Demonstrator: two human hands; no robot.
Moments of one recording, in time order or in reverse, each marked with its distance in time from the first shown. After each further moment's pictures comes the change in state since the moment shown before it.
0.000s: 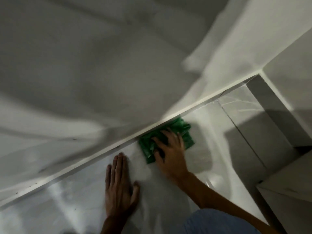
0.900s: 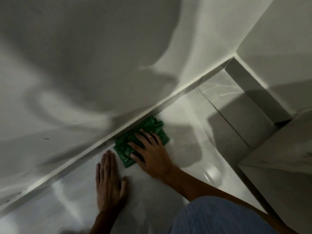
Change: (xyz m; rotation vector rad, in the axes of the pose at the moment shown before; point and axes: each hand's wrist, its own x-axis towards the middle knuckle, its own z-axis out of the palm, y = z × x) left_hand -0.002 -0.005 -0.001 0.033 -0.060 -0.007; right_hand -0.023 0.009 0.025 -0.056 -0.067 -0.302
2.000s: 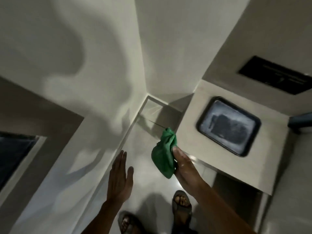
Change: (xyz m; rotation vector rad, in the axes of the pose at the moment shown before) left_hand 0.030 0.281 -0.362 -0.209 -0.500 0.194; right_hand -0.131 -0.162 -0.491 1.664 0.631 1.119
